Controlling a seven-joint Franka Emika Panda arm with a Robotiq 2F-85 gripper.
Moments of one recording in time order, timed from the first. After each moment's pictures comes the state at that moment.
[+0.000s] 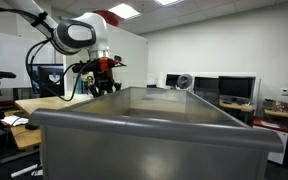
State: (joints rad) arm -0.09 -0.20 -0.20 -2.39 -0.11 2.35 -0.67
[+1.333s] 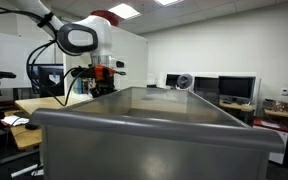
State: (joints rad) arm -0.09 -0.17 -0.25 -2.40 0.03 2.35 -0.62
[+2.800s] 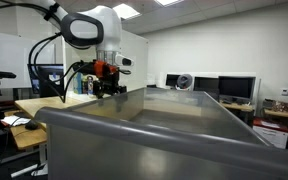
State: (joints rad) arm -0.14 -0.16 -0.31 -2.33 0.09 2.23 -0.62
